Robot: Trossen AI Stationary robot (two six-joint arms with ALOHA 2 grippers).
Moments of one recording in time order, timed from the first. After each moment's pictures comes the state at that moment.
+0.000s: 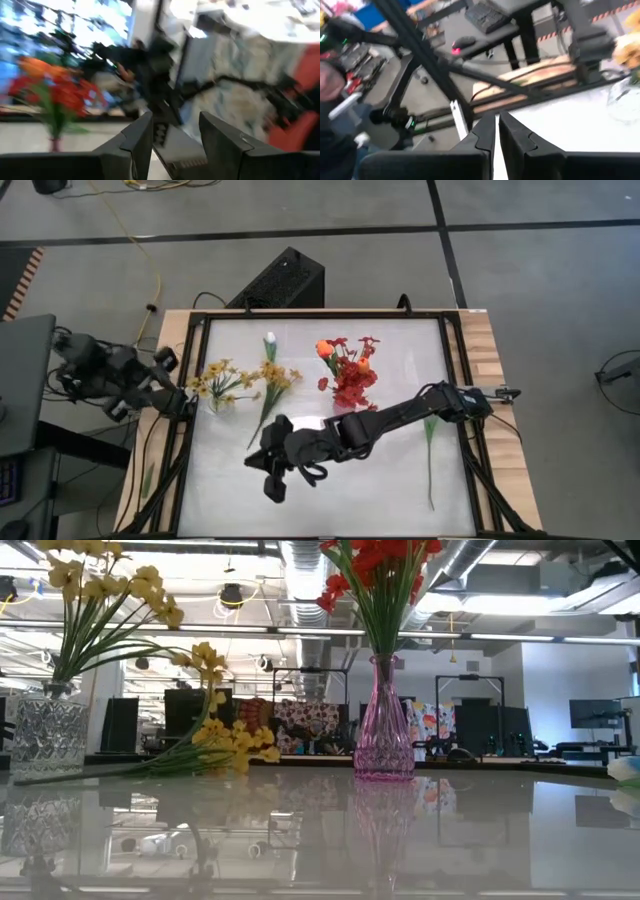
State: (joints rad) left arm -0.17 0.14 0.83 -0.52 0.27 -0.28; right arm 0.37 2.24 2.36 -0.42 0.22 0.52
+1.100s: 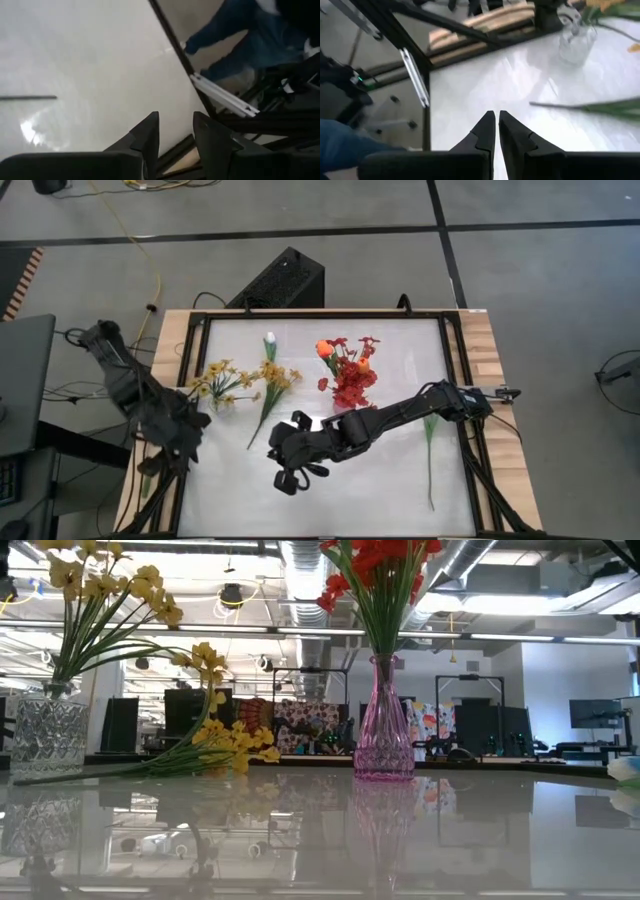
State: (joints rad) left arm -0.80 0.83 0.95 -0.97 0.19 -0.48; right arm 0.36 2.24 2.36 -0.77 0.25 0.55
